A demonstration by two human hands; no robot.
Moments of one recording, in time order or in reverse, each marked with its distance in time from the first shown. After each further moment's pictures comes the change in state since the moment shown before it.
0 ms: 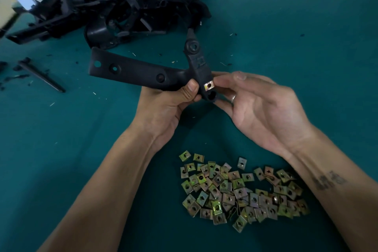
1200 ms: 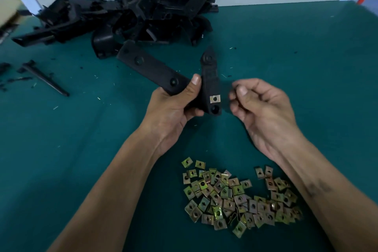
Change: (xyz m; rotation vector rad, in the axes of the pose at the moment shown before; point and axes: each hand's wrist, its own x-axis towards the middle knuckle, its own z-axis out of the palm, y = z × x) left_hand 0.004 0.004 0.002 0.013 -0.059 -0.117; right_hand 0.003 0.007 -0.003 -0.085 0.381 -0.138
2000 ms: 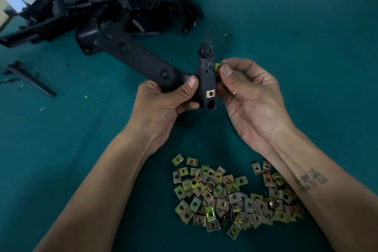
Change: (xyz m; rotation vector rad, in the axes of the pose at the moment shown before) left_hand 0.000 -0.007 0.002 0.099 0.023 0.077; right_hand 0.006 0.005 0.014 0.310 0.001 -0.002
